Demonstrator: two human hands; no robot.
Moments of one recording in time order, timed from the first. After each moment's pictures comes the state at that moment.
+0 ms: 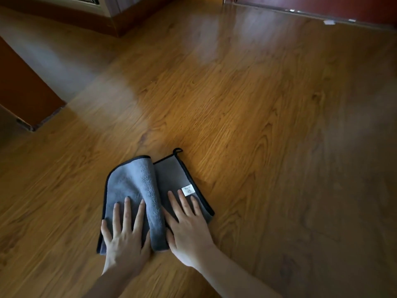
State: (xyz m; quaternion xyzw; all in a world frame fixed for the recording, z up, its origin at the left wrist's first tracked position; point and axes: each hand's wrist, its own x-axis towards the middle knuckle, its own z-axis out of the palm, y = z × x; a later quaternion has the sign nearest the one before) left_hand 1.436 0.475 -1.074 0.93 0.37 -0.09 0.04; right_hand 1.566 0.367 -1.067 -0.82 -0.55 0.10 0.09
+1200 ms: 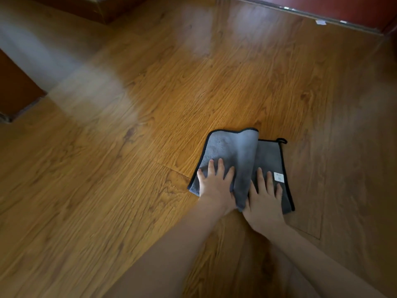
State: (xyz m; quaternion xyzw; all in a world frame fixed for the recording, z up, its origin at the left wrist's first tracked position) left_hand 1.656 0.384 -1.026 0.96 0.15 -0.24 0.07; right_hand 1.705 0.256 -1.061 -0.94 -0.31 0.11 -0.01
